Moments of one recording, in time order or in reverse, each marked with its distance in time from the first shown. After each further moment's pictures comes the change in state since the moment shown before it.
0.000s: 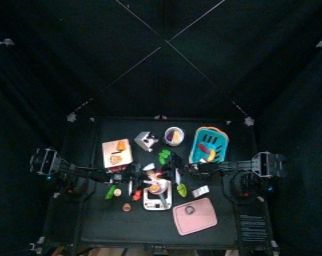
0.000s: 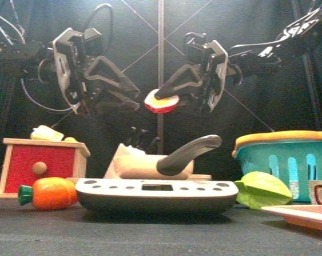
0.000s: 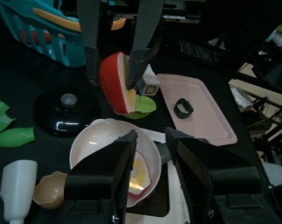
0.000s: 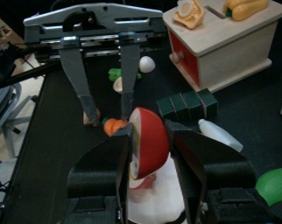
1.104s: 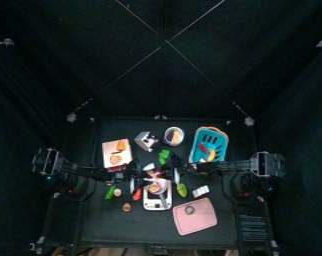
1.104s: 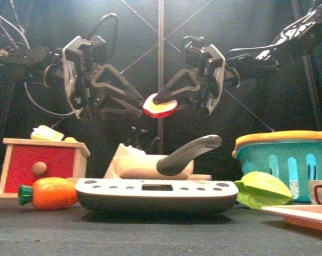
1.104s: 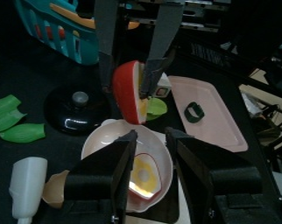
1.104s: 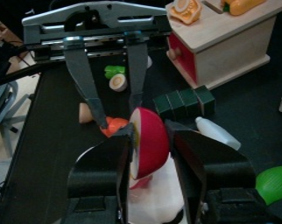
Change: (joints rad) left arm 0.034 0.029 -0.014 -0.031 -0.002 -0.002; right arm 0.006 0.018 -0.005 0.000 0.002 0.002
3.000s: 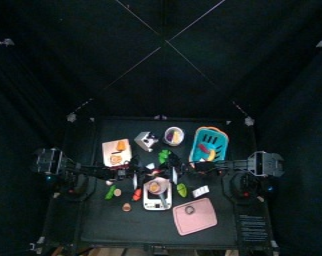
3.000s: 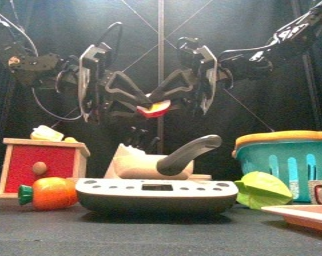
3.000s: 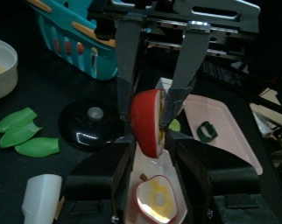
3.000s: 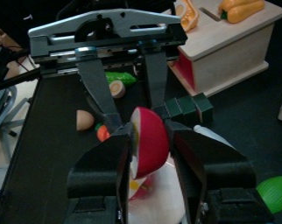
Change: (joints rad) left arm 0.048 0.051 -0.031 -0.012 -0.077 0.000; right arm -0.002 0.034 -0.038 0.000 -0.002 0.000
